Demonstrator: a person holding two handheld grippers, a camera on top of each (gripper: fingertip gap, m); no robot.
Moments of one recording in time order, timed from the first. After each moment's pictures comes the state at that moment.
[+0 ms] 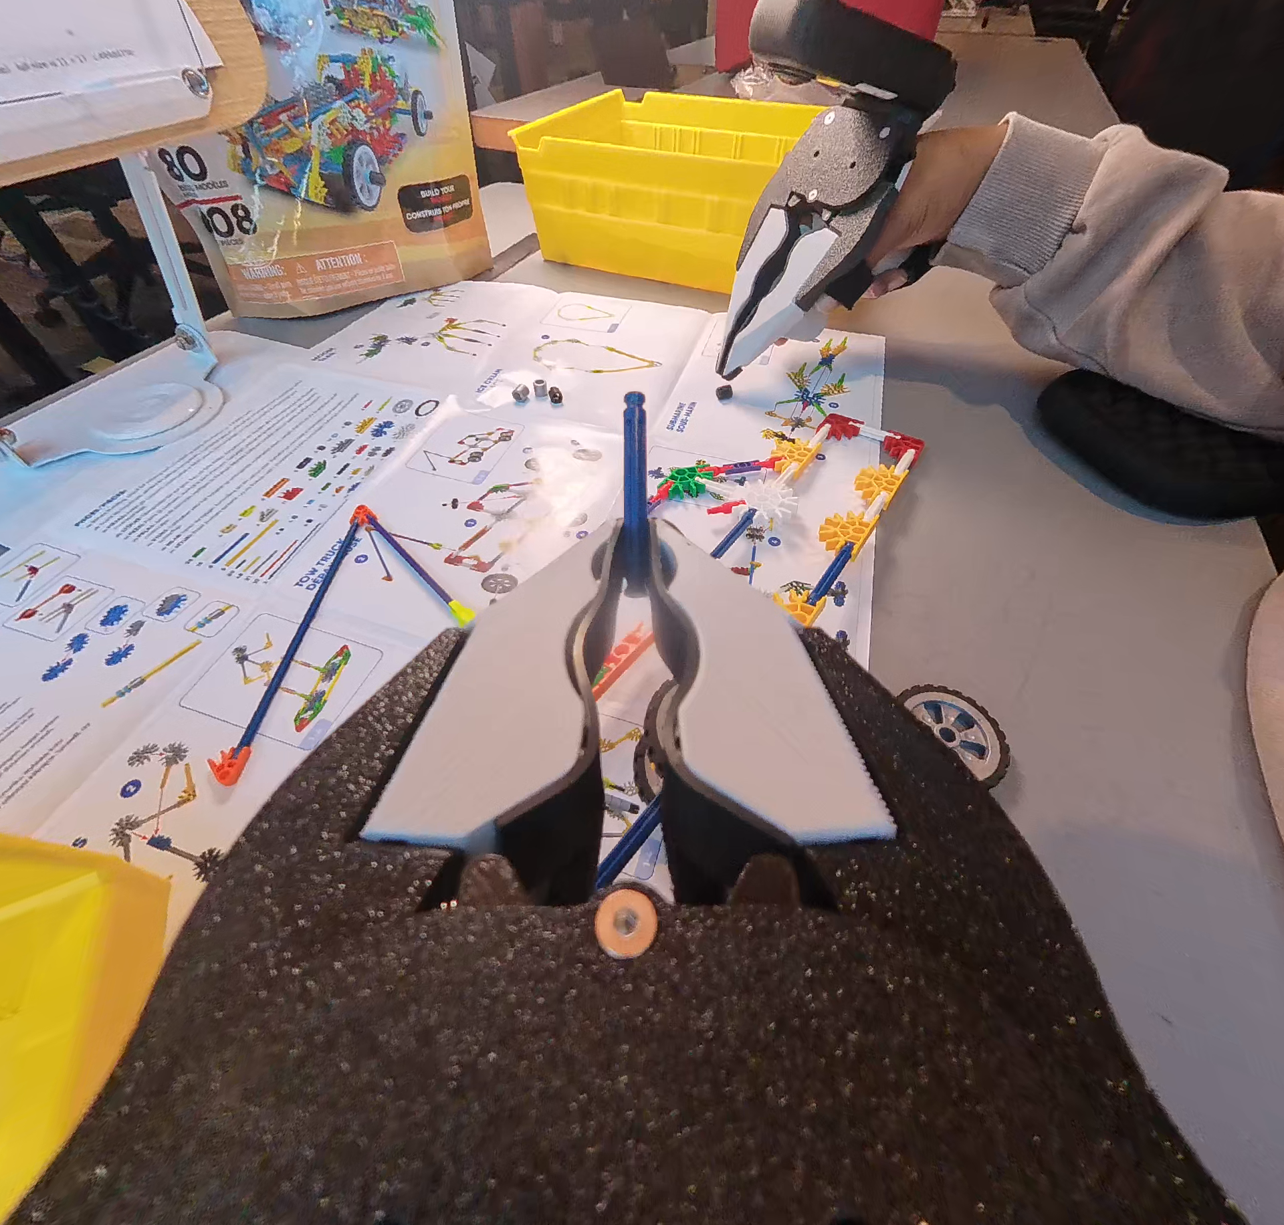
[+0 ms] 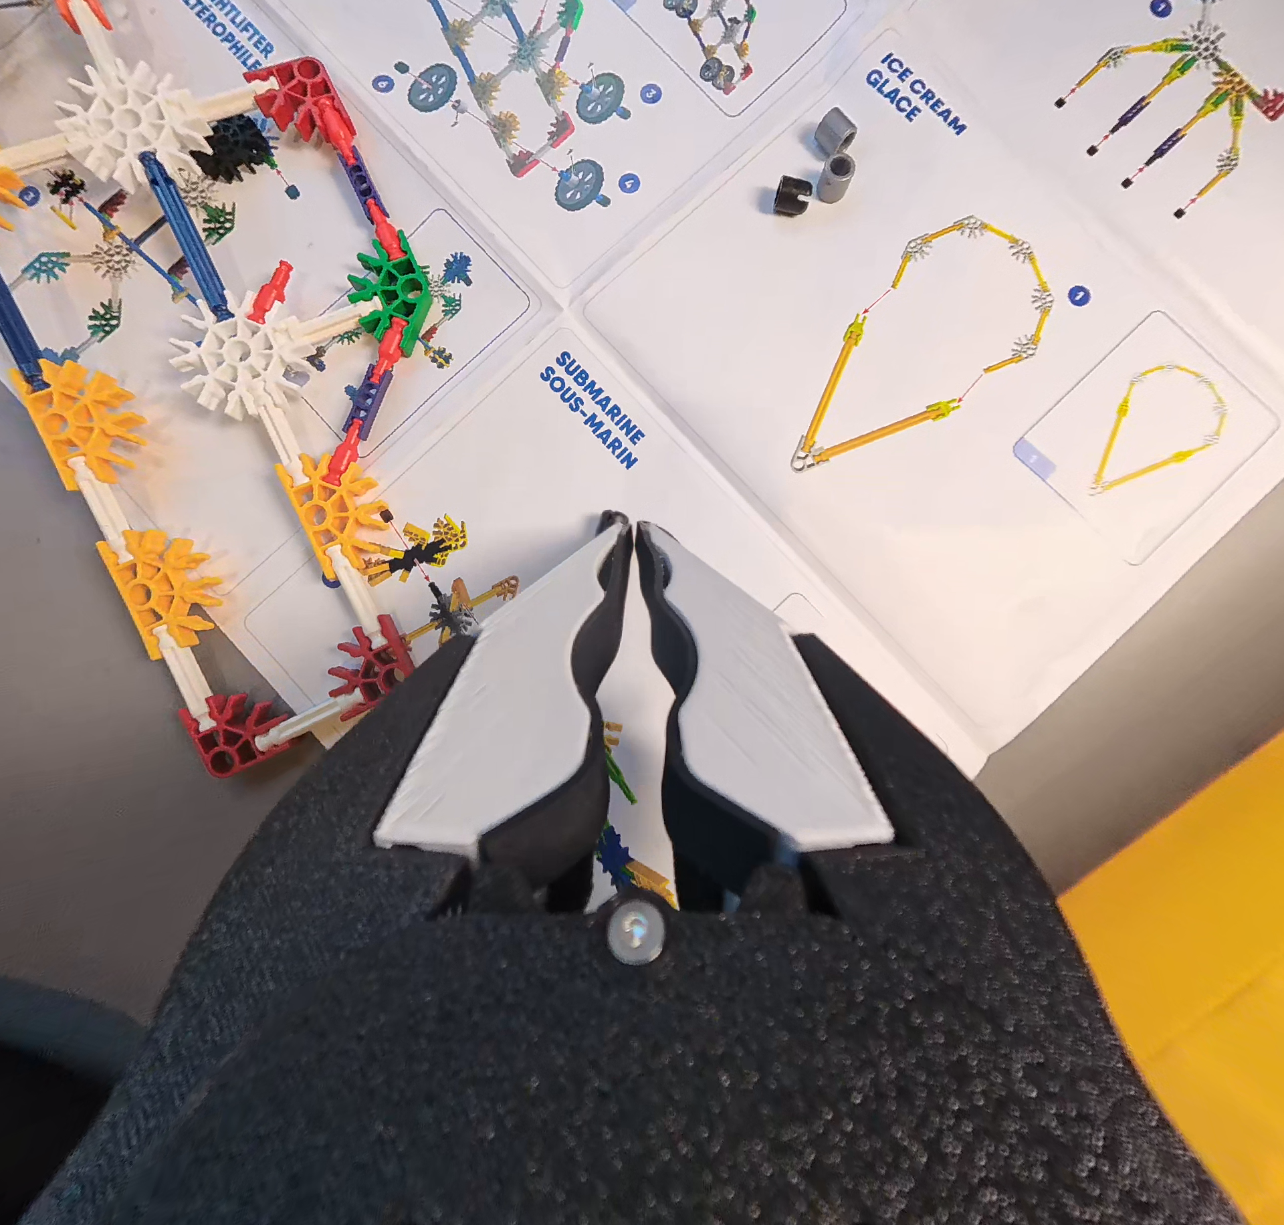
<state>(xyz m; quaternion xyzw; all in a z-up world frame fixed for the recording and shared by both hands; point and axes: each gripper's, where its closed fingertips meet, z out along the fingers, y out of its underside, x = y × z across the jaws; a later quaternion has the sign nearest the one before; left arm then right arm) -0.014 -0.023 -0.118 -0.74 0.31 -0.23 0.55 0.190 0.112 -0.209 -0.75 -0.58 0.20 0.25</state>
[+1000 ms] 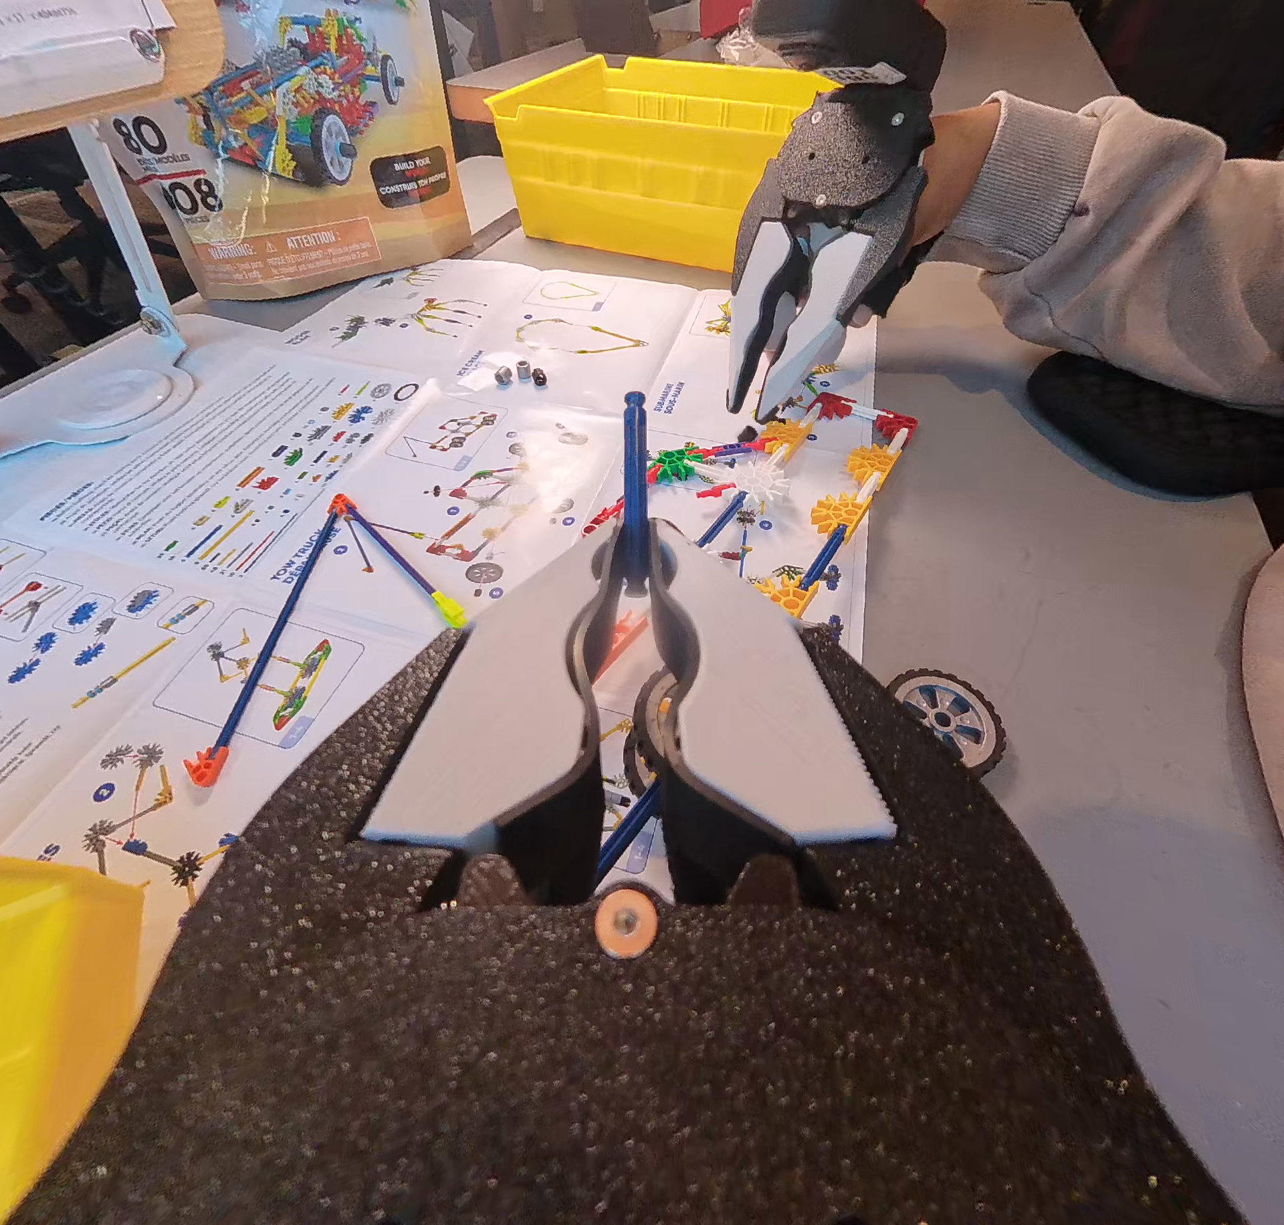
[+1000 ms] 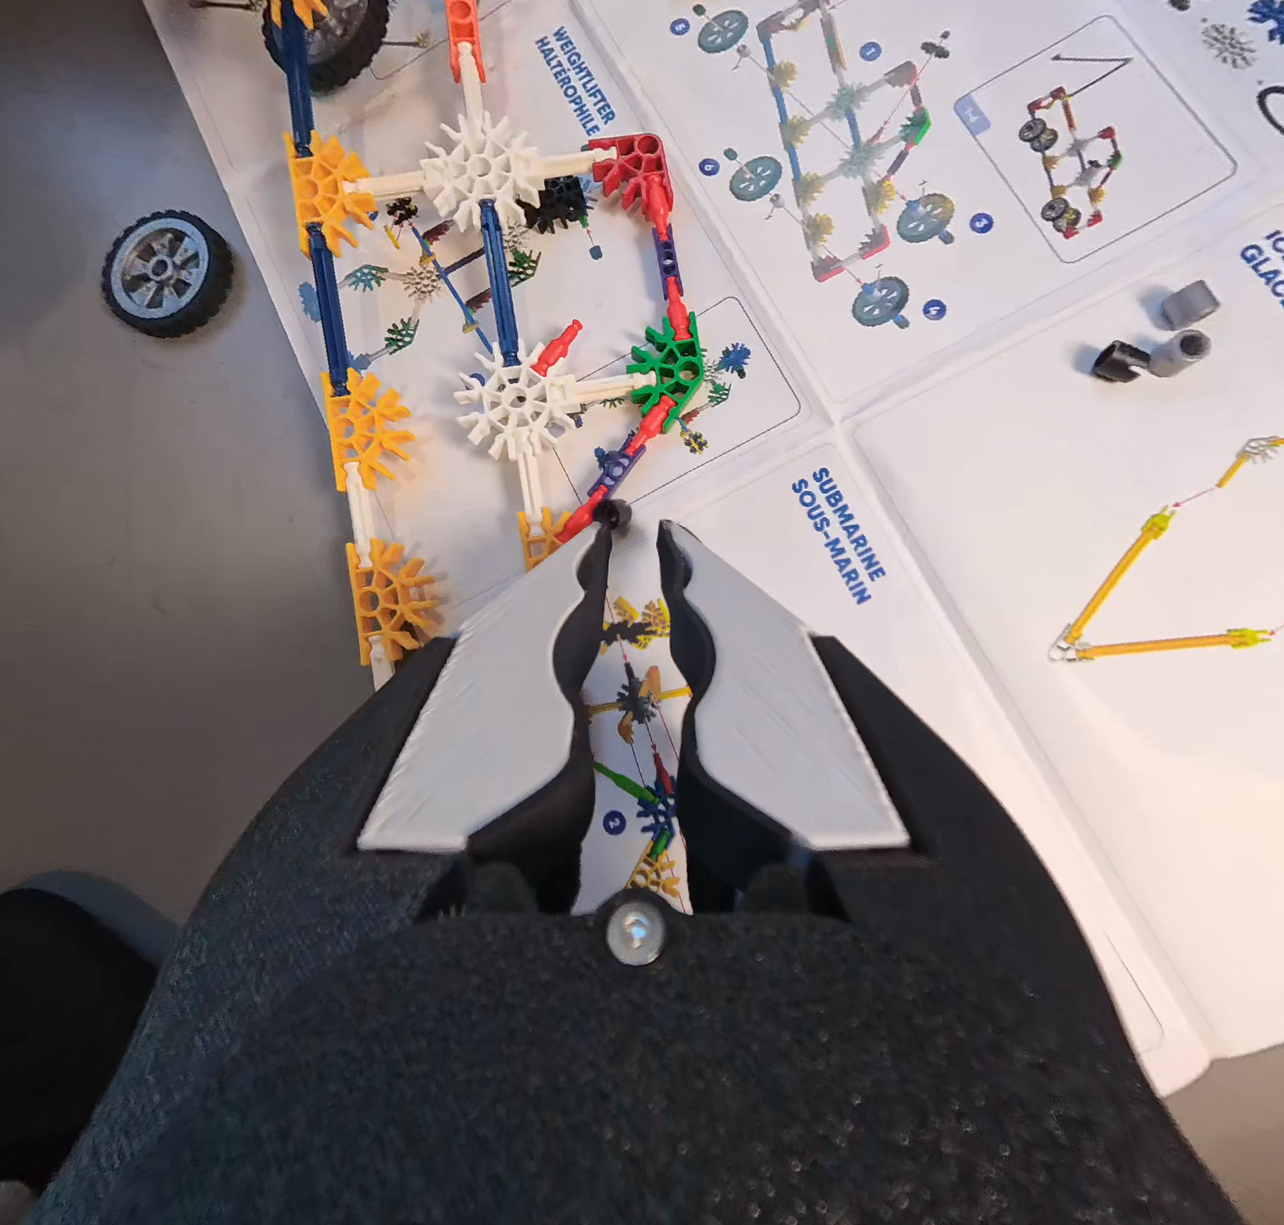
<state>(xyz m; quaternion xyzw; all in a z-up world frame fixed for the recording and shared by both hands) -0.008 -0.023 -0.126 -0.75 0.32 -0.23 0.54 0.150 0.050 -0.209 -0.67 -0.66 0.28 0.20</state>
